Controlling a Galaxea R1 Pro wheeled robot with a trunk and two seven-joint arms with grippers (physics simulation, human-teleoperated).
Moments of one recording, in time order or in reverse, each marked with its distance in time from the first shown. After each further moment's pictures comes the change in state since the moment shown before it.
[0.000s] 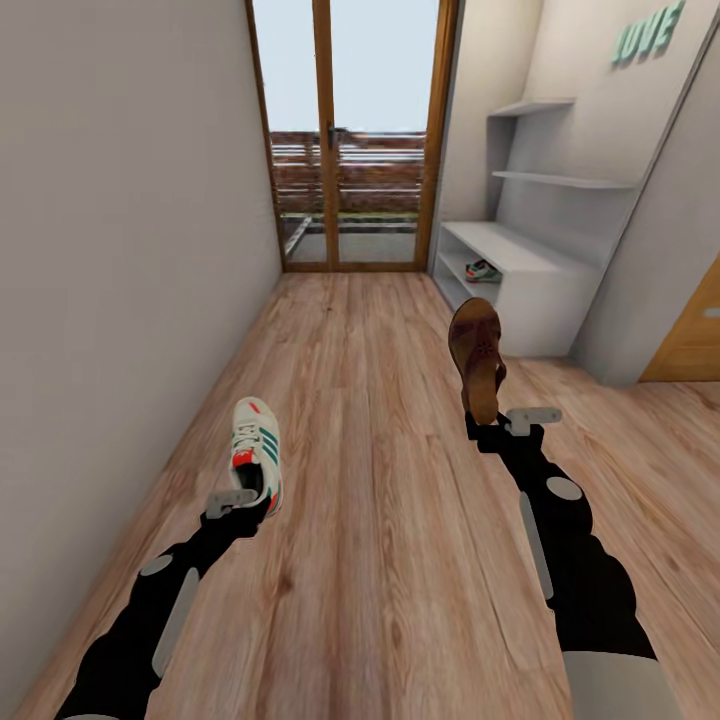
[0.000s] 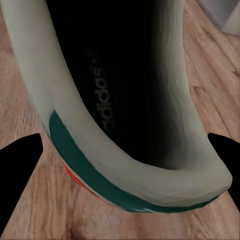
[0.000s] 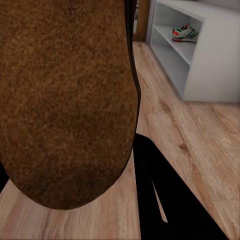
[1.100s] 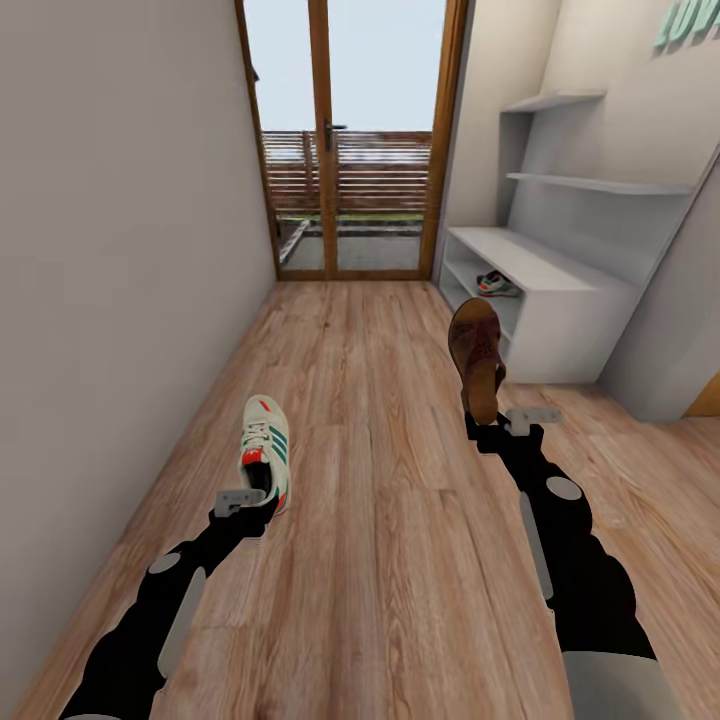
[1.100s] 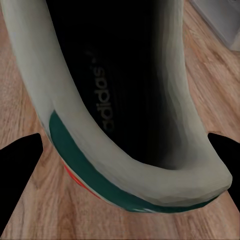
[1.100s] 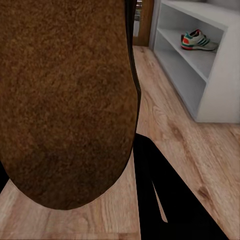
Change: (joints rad) left arm 0.000 -0.001 -0.043 -0.011 -0.004 0.001 0.002; right arm 0.000 0.001 0.001 -0.001 0.000 0.003 0.000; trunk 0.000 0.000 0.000
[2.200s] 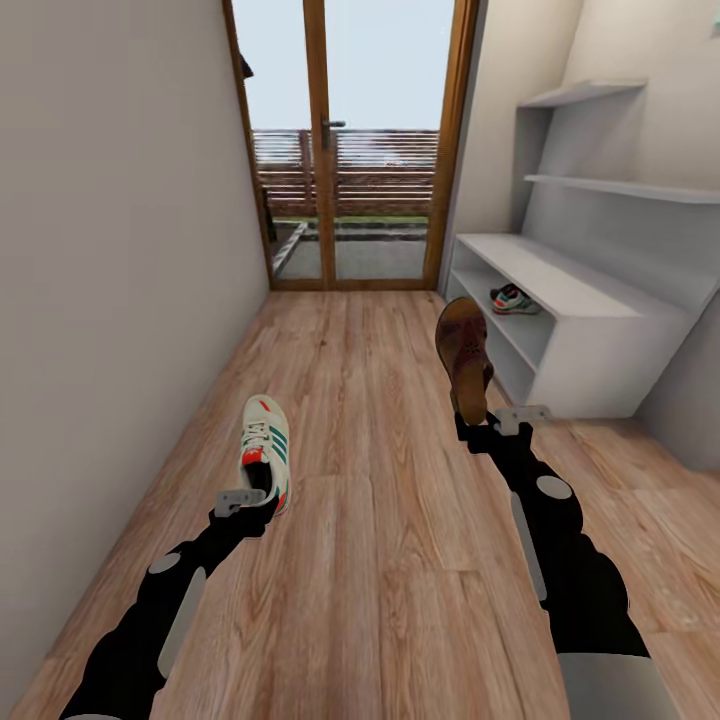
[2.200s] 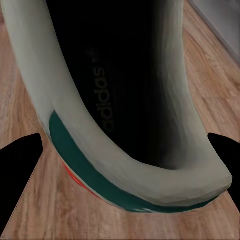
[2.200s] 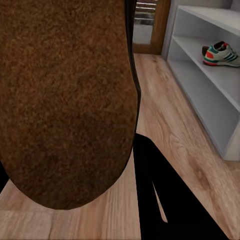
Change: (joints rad) left arm 0.000 0.000 0.000 0.000 0.001 0.000 0.000; right arm 0.000 0.000 0.046 -0.001 0.000 0.000 0.000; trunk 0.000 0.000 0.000
